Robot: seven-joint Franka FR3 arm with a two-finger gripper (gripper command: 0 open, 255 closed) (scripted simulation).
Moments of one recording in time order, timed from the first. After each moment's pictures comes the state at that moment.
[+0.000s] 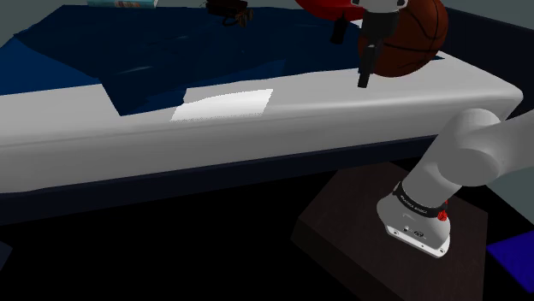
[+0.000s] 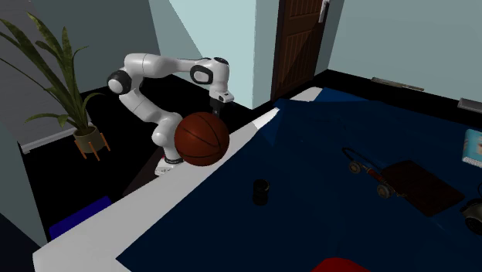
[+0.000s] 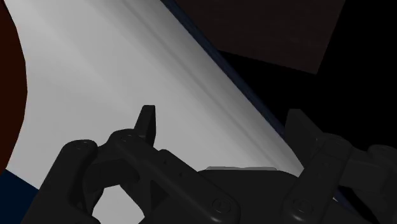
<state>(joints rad) 0.01 -0.76 0.05 -2.43 -0.04 1.52 -0.14</state>
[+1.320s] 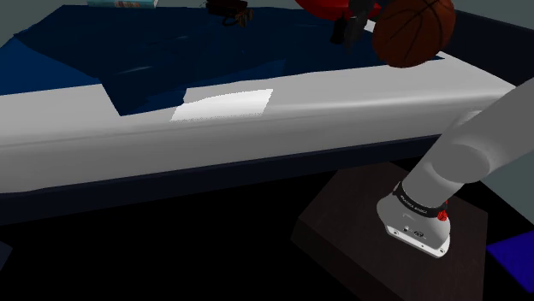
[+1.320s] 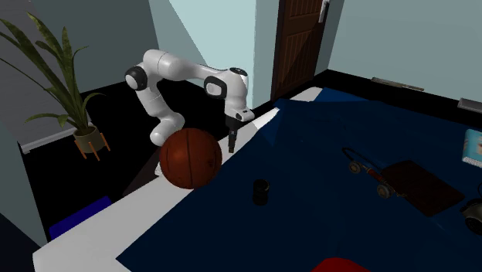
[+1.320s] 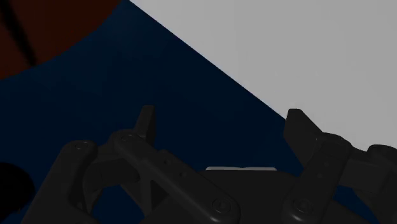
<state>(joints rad) -0.12 -0.33 -0.19 -2.07 -0.22 1.72 -0.38</state>
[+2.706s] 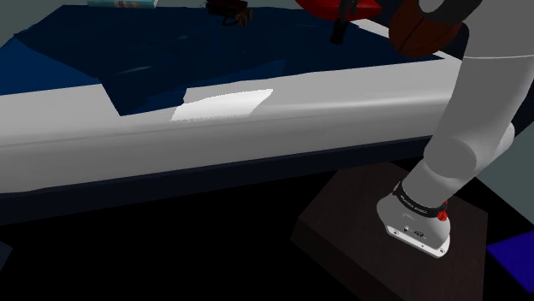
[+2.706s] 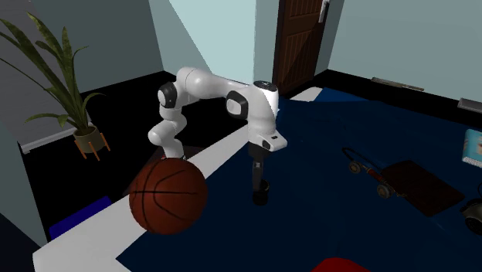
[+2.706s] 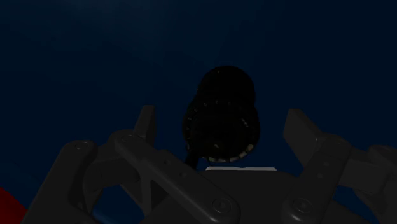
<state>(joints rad) -0.31 0.36 -0.35 -1.21 -0.05 1.66 -0.66</state>
